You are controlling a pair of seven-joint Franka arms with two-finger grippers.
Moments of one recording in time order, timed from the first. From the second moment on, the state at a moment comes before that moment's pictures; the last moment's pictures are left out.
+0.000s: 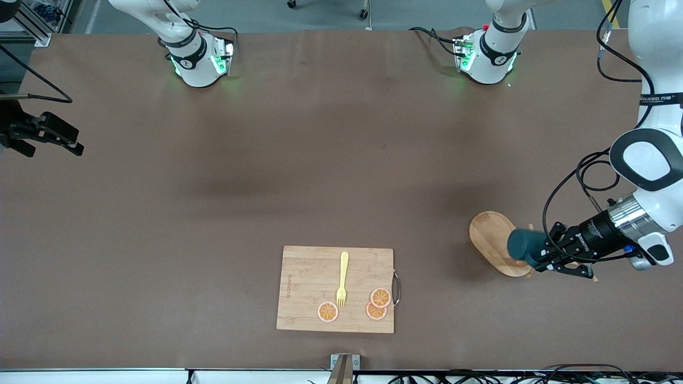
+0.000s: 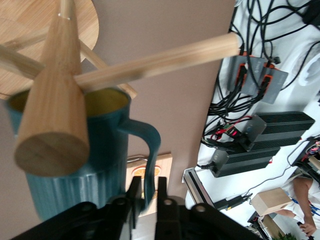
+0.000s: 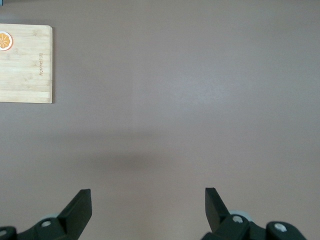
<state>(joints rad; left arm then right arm) 0.26 0.45 -0.27 -1.60 -0.63 2.31 -1.12 0.00 0.00 -0.02 -1.55 0.02 1.61 -0.03</state>
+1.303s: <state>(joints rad) 0.31 0.09 -0.27 -1.57 -0.33 1.89 -0.66 0.00 0.00 -0.02 -1.55 0.02 1.61 -0.03</state>
